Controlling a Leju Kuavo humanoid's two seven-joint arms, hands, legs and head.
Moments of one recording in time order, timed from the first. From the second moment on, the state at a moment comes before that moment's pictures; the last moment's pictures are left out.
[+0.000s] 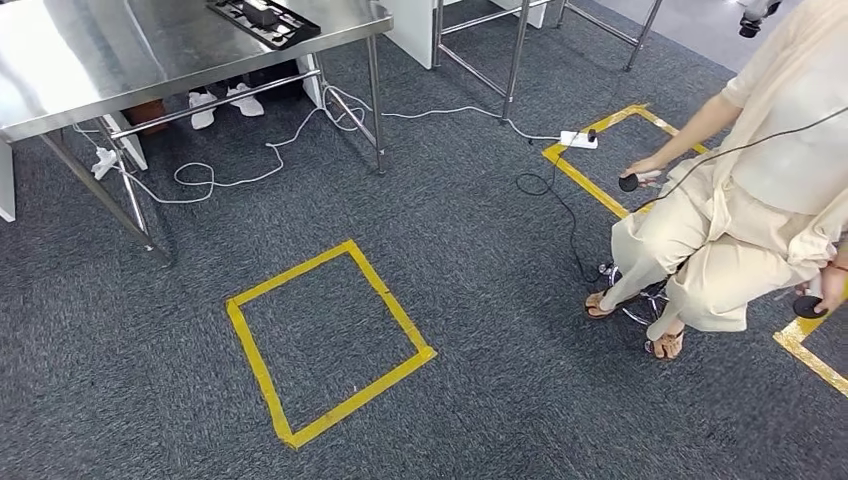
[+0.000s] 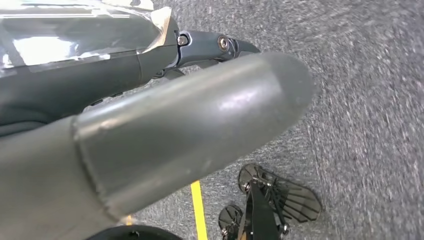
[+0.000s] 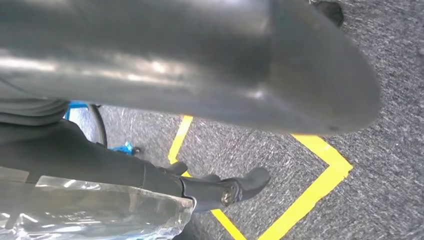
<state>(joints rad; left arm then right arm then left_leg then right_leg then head) -0.10 -0.18 1.22 -0.21 -0.79 0.29 -0.11 -0.06 0.10 -0.32 -0.19 0.08 -0.48 0.02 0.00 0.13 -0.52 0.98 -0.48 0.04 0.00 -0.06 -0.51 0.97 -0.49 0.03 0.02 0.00</state>
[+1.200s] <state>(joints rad) -0.10 -0.19 1.22 -0.21 -0.80 0.28 -0.10 -0.05 0.10 -0.33 -0.19 0.08 -0.48 0.04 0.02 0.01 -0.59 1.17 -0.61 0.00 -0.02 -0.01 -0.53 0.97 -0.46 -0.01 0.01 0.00</state>
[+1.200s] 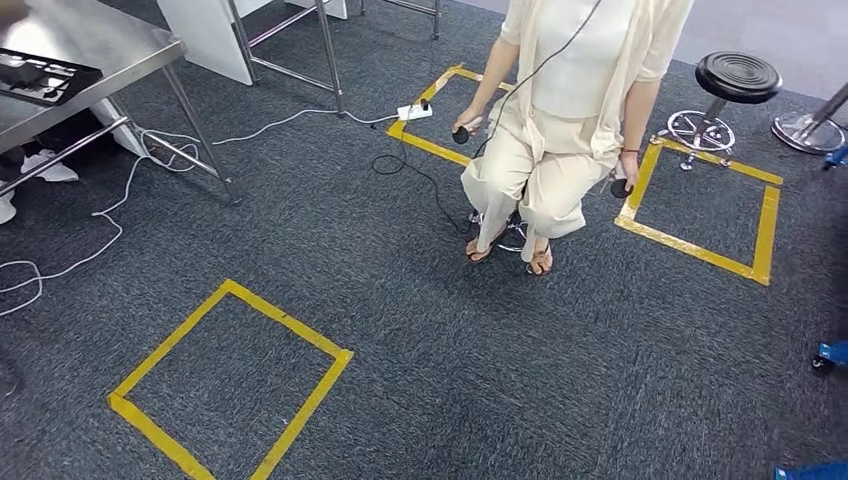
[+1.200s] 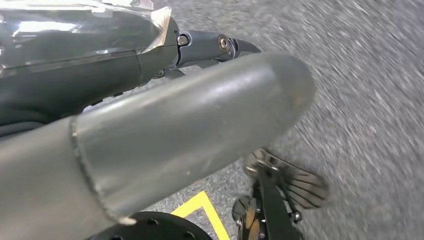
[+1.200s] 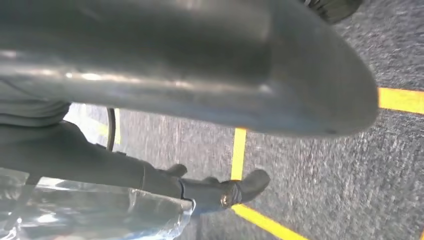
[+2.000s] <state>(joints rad) -0.09 -0.19 1.22 -0.21 -0.80 0.29 -0.06 -0.05 0.09 -0.33 -0.19 0.10 -0.48 0.07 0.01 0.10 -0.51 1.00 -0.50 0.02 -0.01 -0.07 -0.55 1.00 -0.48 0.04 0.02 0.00</state>
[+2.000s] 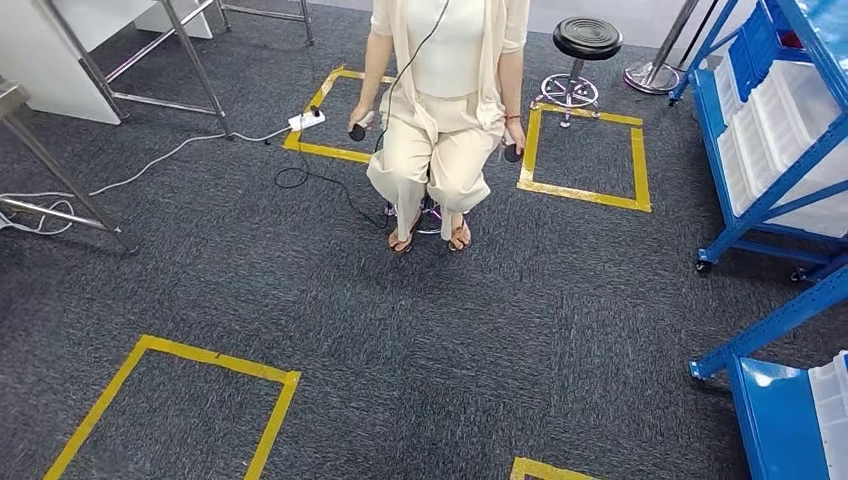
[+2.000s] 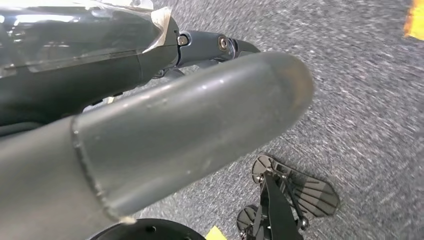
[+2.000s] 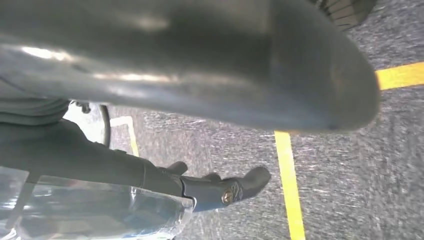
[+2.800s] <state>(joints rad) -0.10 -0.18 1.22 -0.21 -0.79 0.26 -0.13 -0.06 0.10 -0.32 -0.19 0.14 -0.42 0.04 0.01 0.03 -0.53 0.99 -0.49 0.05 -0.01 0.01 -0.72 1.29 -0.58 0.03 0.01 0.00</state>
